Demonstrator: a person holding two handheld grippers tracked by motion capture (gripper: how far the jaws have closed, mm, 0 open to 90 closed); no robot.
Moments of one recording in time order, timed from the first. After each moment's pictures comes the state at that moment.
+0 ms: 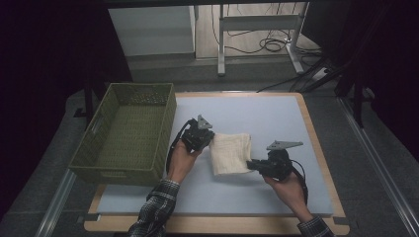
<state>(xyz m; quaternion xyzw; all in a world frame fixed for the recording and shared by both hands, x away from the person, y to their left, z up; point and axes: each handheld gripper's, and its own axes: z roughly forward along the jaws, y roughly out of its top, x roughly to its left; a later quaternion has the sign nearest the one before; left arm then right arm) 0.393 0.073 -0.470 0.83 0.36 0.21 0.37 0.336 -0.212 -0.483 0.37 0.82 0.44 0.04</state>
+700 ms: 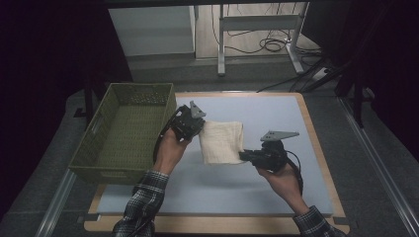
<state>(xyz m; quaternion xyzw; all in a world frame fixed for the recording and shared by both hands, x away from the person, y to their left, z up) 0.385 0.095 -0.408 0.84 0.35 0.27 0.32 0.338 -0.186 -0.444 0.34 0.81 0.47 0.05</state>
